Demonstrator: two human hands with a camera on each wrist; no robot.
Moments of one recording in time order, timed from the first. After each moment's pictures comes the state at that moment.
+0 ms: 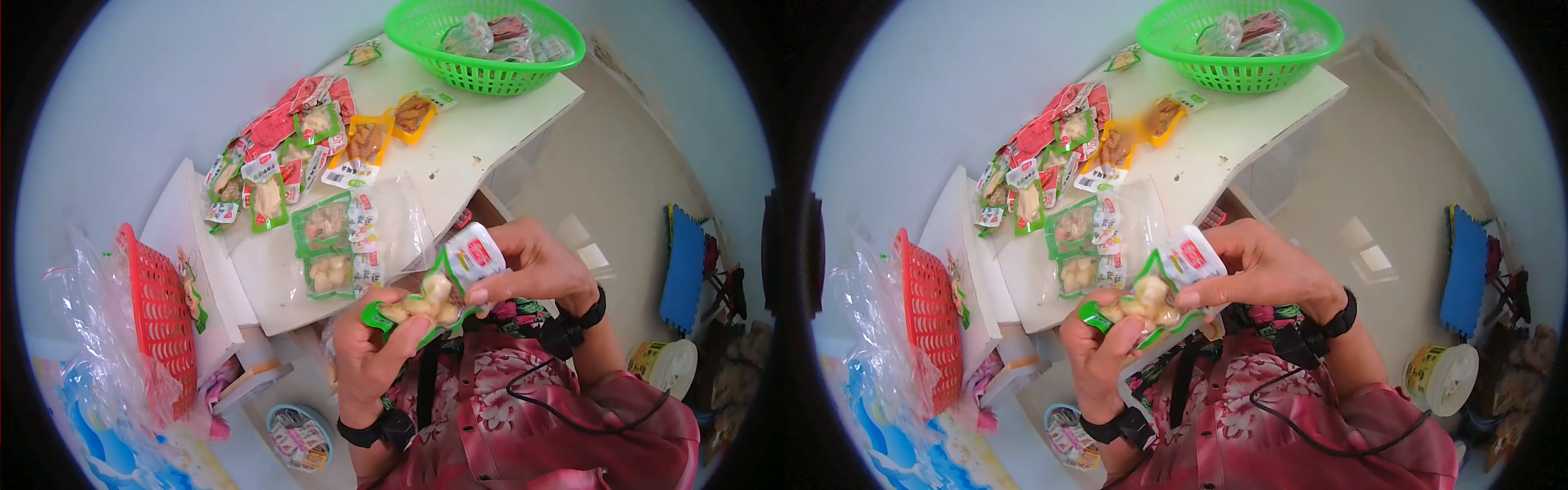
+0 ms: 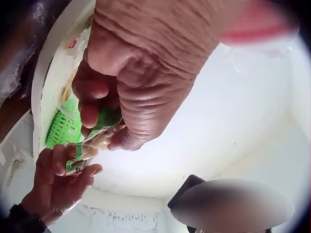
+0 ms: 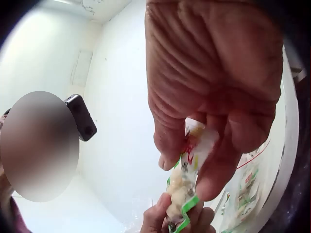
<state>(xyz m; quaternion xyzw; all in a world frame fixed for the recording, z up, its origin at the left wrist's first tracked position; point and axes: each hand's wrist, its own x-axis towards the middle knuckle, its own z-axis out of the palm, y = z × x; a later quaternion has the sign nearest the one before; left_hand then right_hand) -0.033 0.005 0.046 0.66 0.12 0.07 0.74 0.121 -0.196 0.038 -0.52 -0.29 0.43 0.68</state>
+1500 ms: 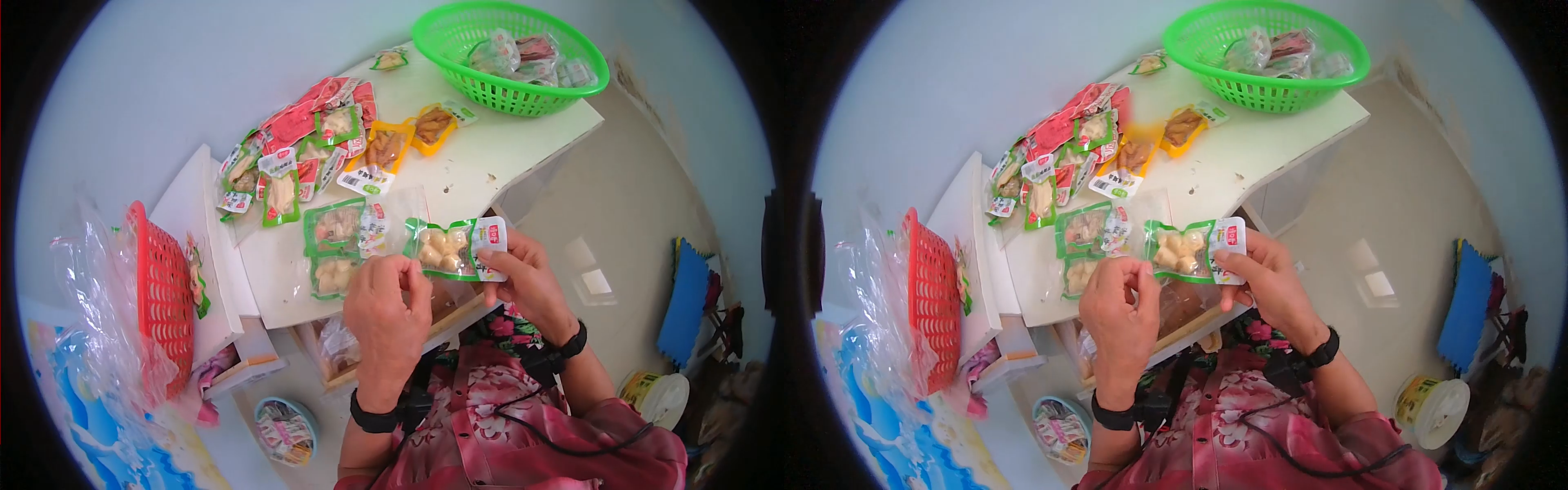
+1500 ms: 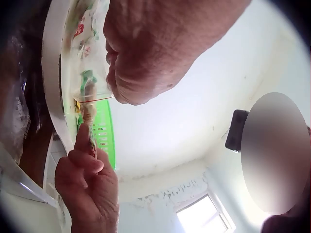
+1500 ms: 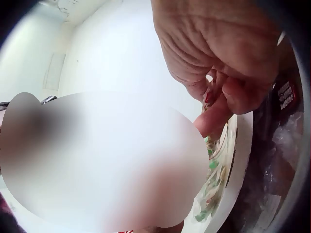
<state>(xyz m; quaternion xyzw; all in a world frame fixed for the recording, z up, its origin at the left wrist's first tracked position) 0.023 -0.009 0.010 0.90 0.11 0.34 0.27 0.118 -0.186 -0.011 -0.51 -0.07 0.34 0.79</state>
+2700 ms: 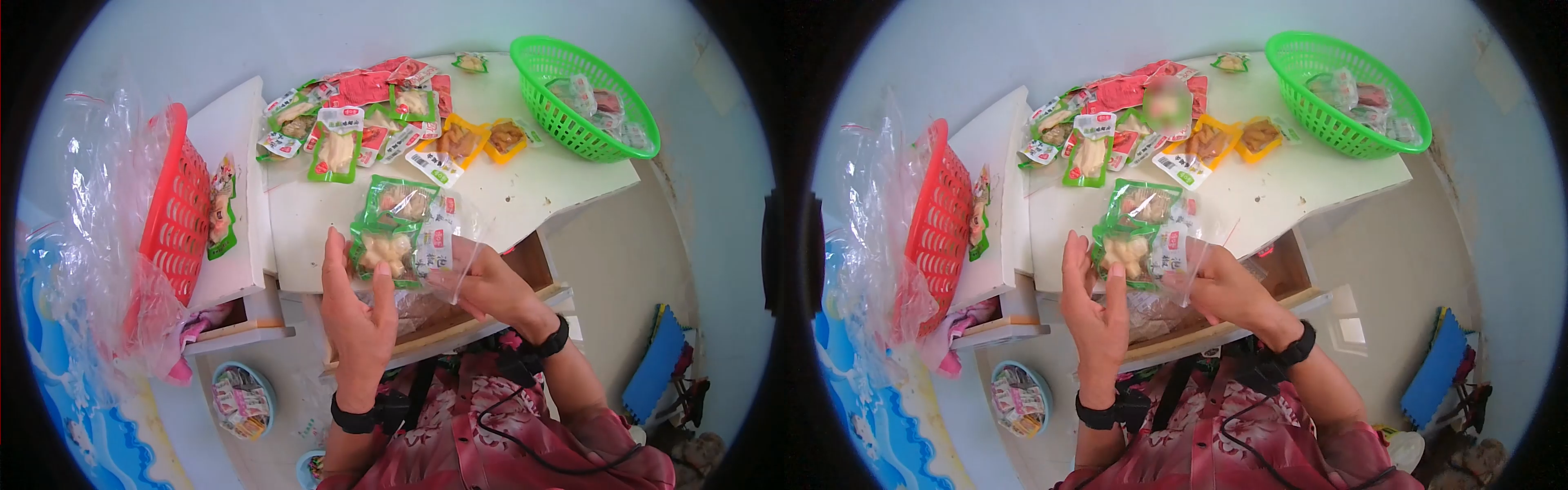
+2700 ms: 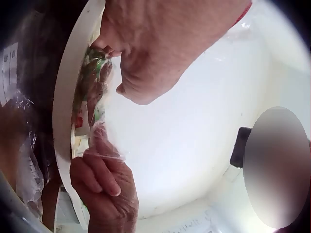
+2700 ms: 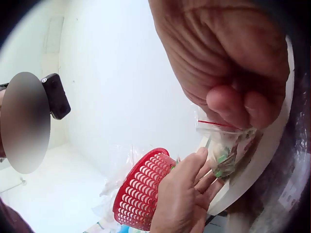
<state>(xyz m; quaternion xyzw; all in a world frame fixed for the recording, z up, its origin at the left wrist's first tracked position) -0.034 0.056 -0.017 0.79 0.25 0.39 0.41 0.107 -0.085 0.005 -0.61 -0.29 0.46 0.58</state>
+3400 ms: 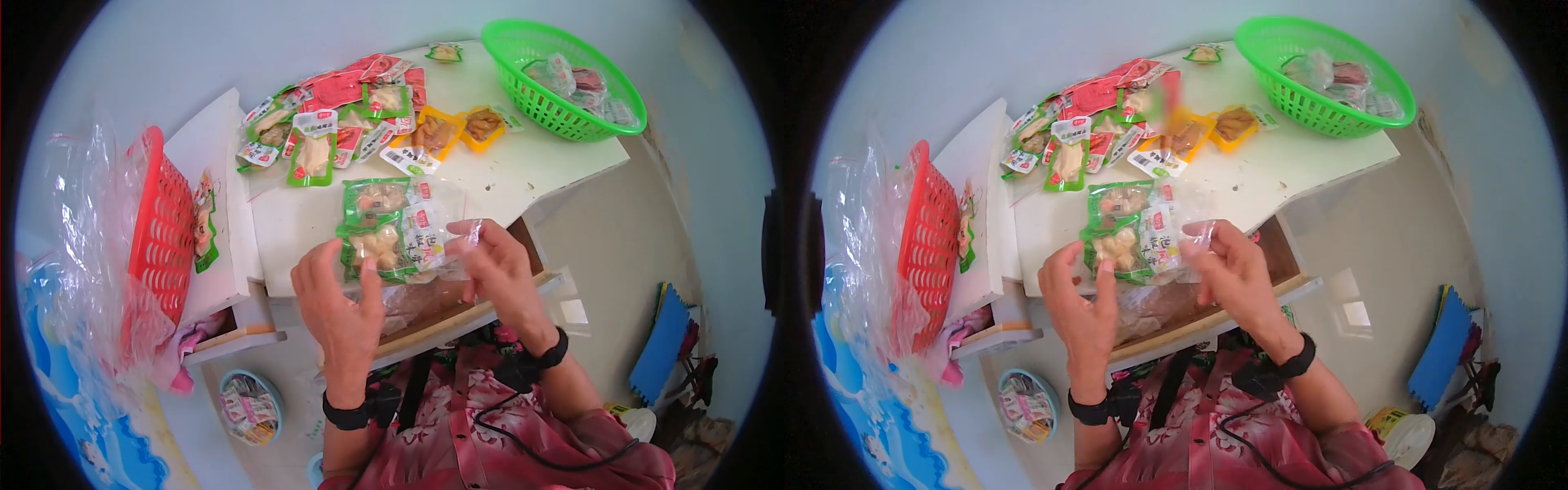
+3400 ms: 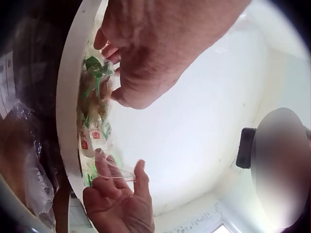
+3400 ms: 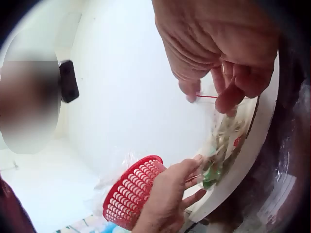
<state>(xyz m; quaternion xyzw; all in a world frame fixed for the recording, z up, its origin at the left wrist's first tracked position) -0.031 0.060 -0.011 0.88 0.25 0.36 0.20 0.094 -0.110 0.003 -0.60 -0.14 0.29 0.73</state>
